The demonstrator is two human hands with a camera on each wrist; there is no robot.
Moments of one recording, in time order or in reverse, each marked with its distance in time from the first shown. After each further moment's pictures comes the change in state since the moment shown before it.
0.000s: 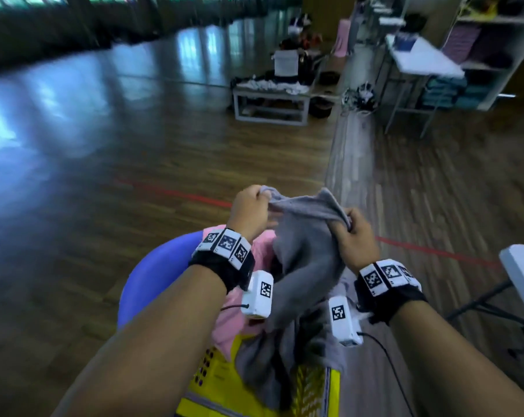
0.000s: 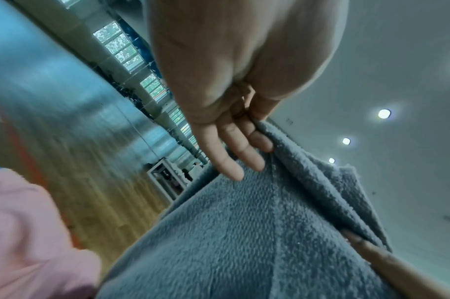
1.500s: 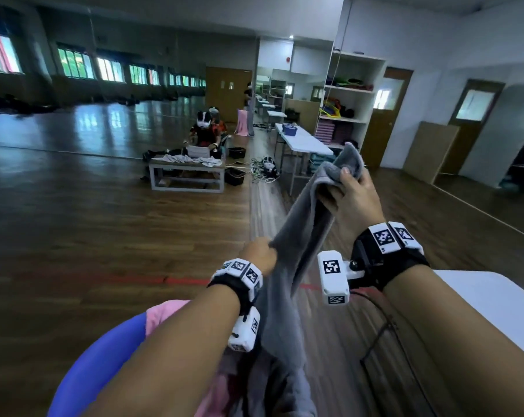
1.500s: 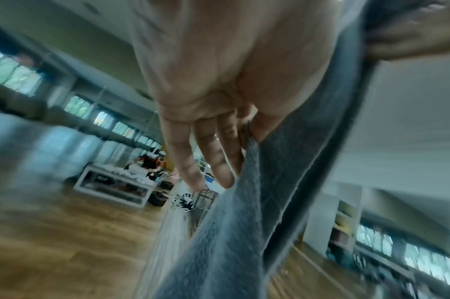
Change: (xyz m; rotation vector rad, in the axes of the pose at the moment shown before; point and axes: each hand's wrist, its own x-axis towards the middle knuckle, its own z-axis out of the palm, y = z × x) left_hand 0.015 0.049 0.047 0.767 -0.271 0.331; right_hand 0.019 -0.201 -0.077 0.754 0.259 -0.150
